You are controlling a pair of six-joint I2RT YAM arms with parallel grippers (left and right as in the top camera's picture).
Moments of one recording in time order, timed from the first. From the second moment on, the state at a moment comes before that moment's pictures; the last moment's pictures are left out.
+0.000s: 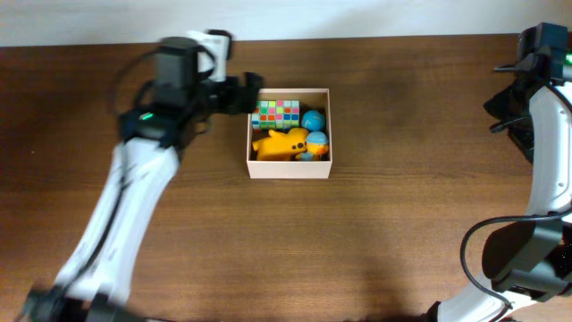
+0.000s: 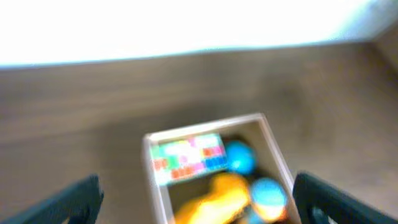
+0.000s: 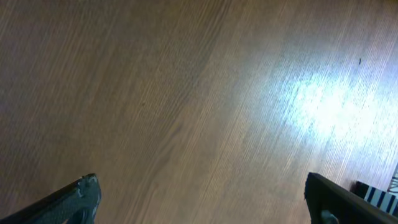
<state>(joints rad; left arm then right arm) -0.21 1.57 1.48 -0.53 0.21 -0.13 -0.28 1.86 1.92 -1.44 0.39 0.86</state>
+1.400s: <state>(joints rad) -0.11 1.31 1.44 -0.94 -0.29 -0.07 -0.28 1.86 1.92 -1.44 0.39 0.86</state>
